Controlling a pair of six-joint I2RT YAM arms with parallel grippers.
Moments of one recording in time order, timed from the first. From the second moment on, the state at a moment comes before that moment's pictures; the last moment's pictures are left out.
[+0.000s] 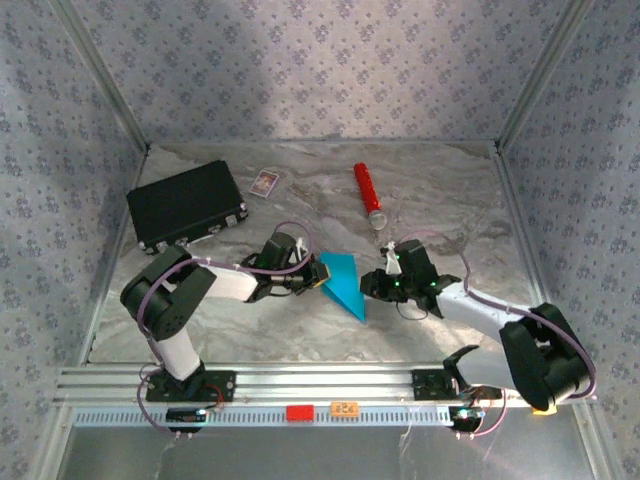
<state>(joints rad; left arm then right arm) -0.72 1.73 0.65 0.44 0.45 -1.17 0.49 1.23 0.45 -0.04 -0.43 0.68</state>
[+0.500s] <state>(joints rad) -0.74 1.61 0.63 0.37 0.34 -1.16 0.71 1.04 0.44 -0.09 -0.13 0.50</state>
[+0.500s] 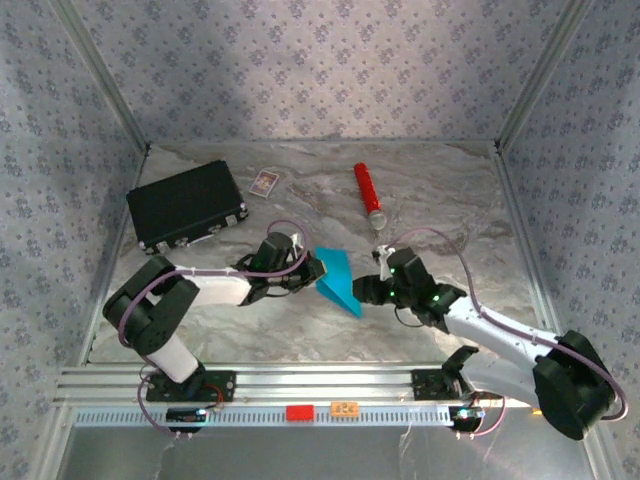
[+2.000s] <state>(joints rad) -0.75 1.62 0.68 0.31 0.36 -1.13 1.11 1.37 0.38 0.18 0.49 0.04</state>
